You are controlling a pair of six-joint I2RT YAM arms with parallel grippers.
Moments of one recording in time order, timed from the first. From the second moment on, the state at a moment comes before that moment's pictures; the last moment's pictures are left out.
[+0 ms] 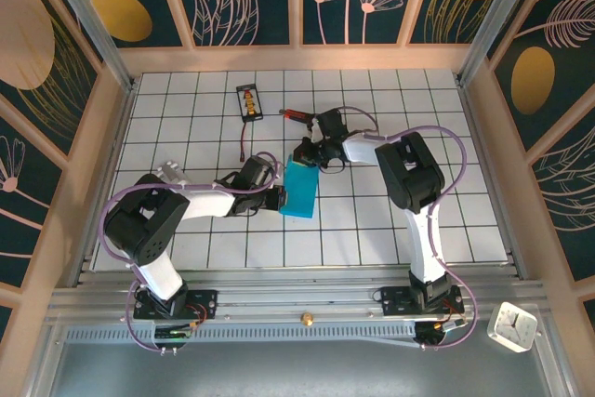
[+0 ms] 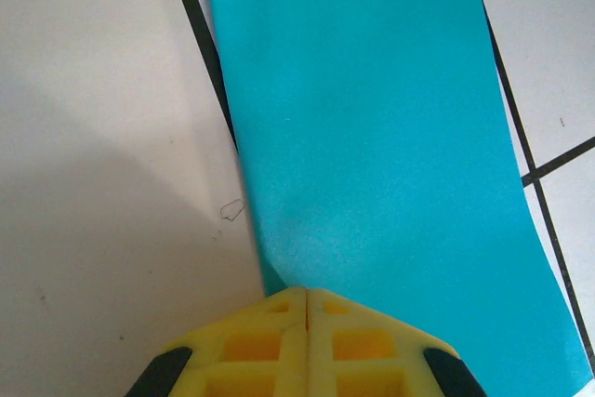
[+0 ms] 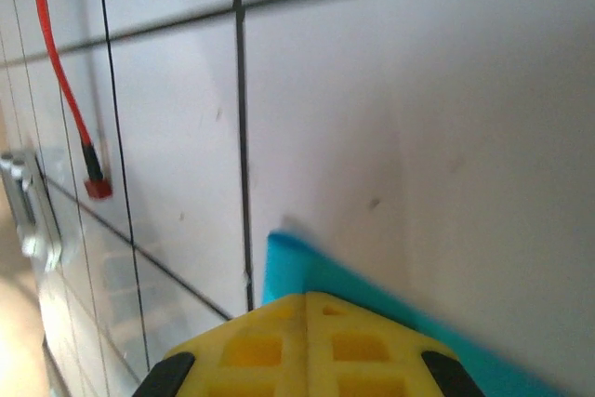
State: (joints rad) left arm -0.65 1.73 0.73 0.06 0.20 -0.48; right arm 0.49 2.18 1.37 -0.09 -0.55 0.70
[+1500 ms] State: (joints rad) left arm -0.67 1.70 0.75 -0.10 0.24 -0.47; right arm 0.57 2.10 1.23 -0.07 -0.60 0.70
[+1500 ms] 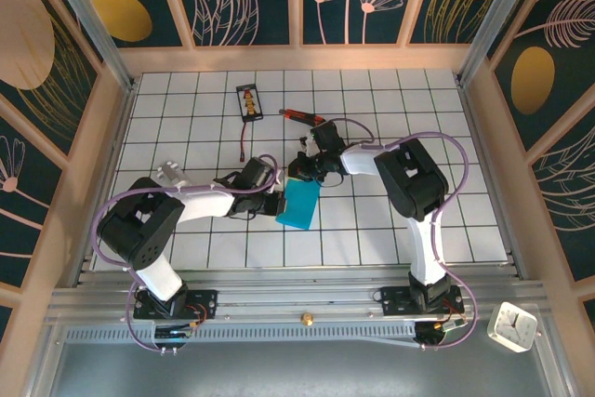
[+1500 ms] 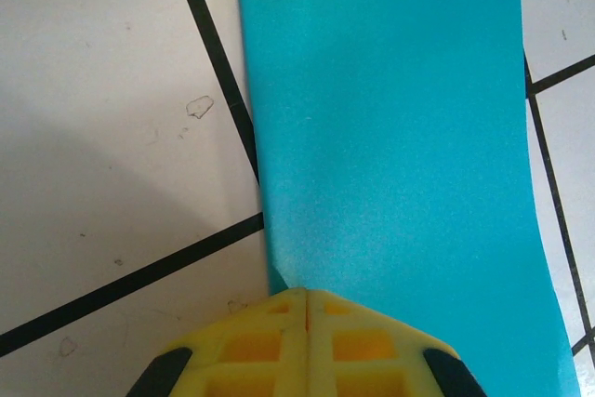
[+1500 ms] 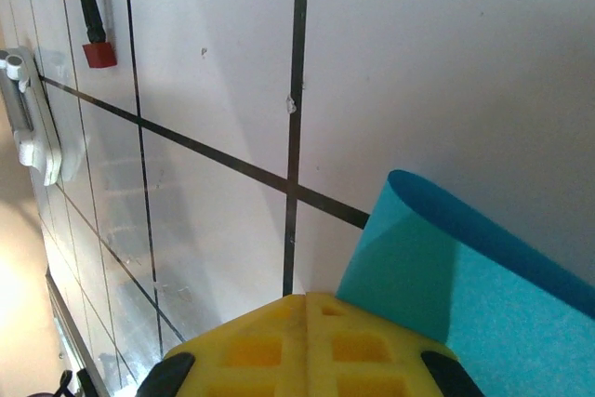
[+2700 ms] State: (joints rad) left arm -0.69 1.70 0.75 -0.09 0.19 -0.47; right arm 0.47 2.23 1.48 -0.21 -0.59 0.70
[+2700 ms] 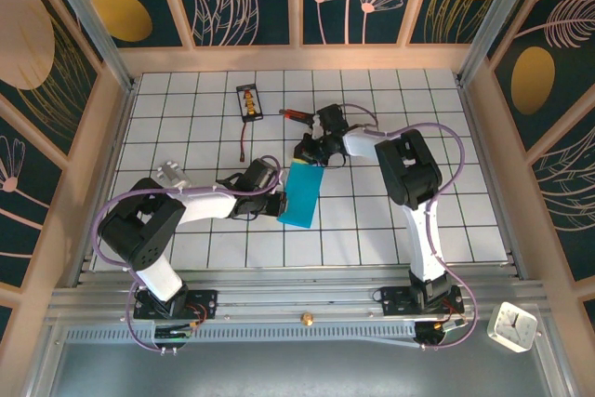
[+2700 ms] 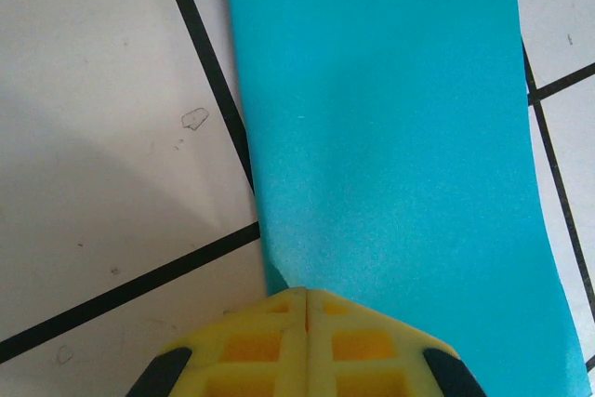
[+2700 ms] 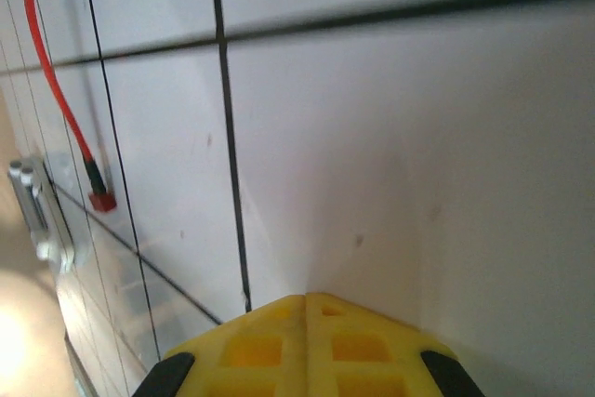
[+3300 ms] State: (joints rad) left arm -0.70 1.70 0.75 -0.09 0.18 -0.47; right arm 0.48 1.96 1.18 -0.05 -0.51 0.67
